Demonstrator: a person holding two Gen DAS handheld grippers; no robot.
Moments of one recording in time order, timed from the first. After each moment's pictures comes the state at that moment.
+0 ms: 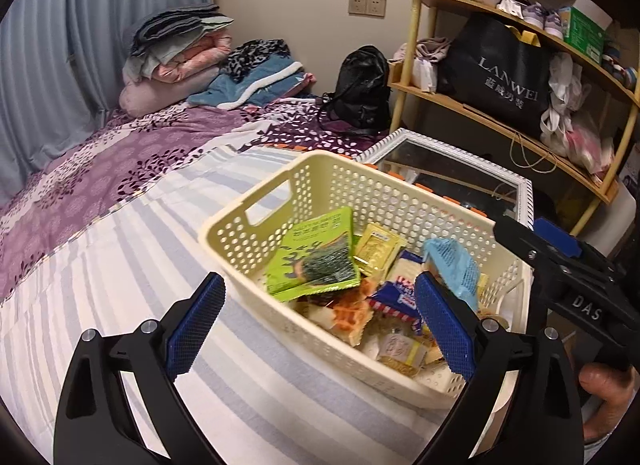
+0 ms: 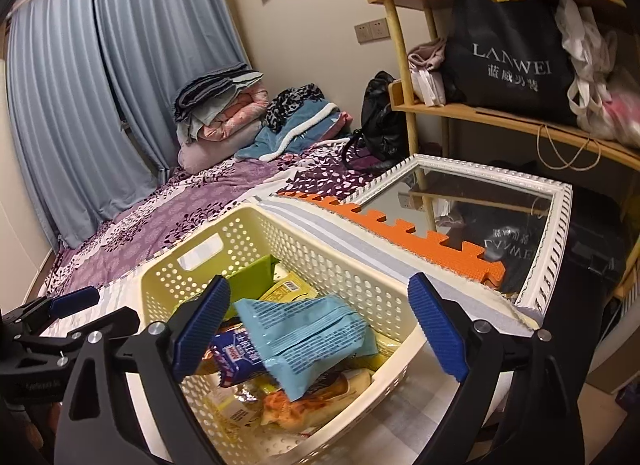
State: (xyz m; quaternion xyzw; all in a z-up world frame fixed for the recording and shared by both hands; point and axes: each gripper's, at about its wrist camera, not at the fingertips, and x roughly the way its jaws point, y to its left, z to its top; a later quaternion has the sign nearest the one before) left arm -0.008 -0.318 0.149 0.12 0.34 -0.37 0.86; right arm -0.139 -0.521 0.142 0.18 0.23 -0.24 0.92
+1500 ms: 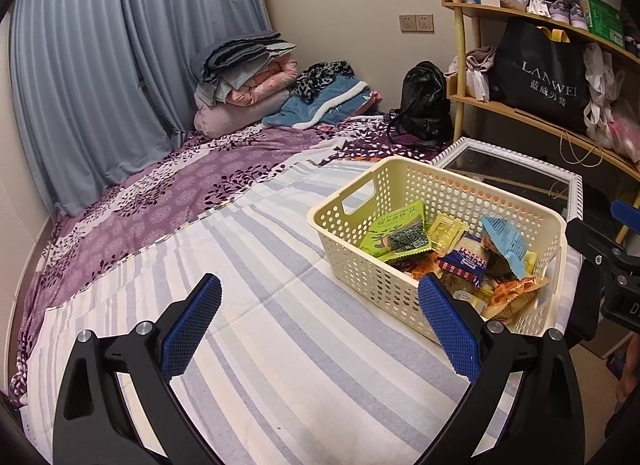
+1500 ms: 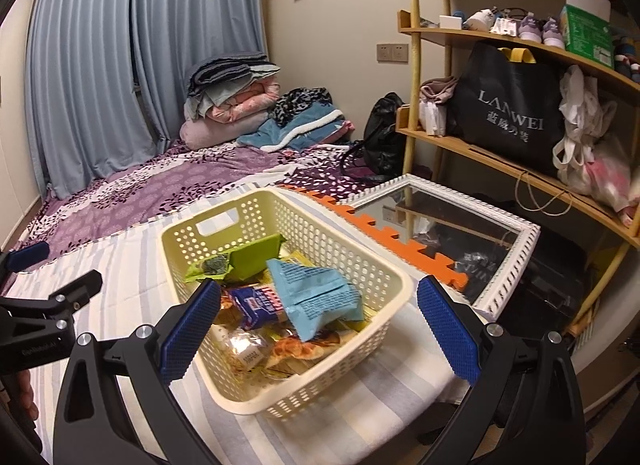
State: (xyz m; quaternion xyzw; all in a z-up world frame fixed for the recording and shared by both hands) left arm -0.052 -0.262 0.172 0.16 0.28 -0.25 0.91; right arm -0.178 -0.465 0.175 0.09 0.26 -0.26 0.93
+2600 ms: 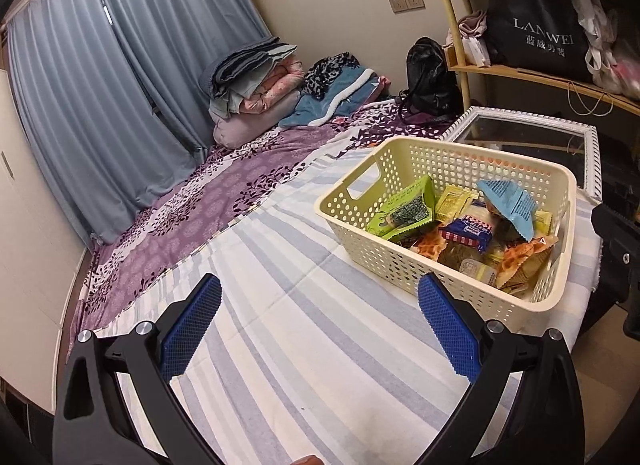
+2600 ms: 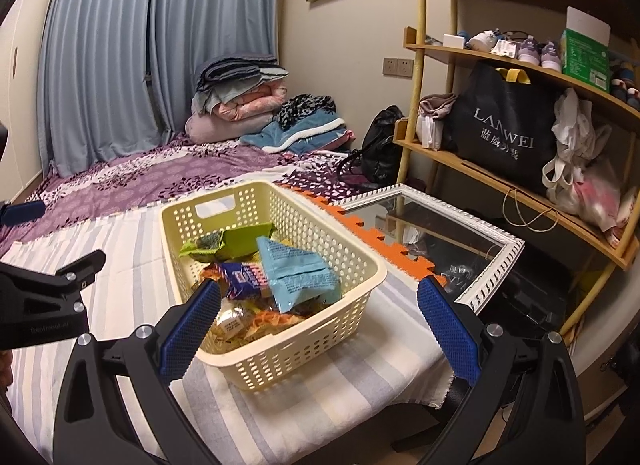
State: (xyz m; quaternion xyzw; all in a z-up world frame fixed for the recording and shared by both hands) left arm -0.088 -0.282 0.169 0.25 0.26 -0.21 0.91; right arm -0.209 -0.455 0.168 0.04 0.26 -0.25 0.93
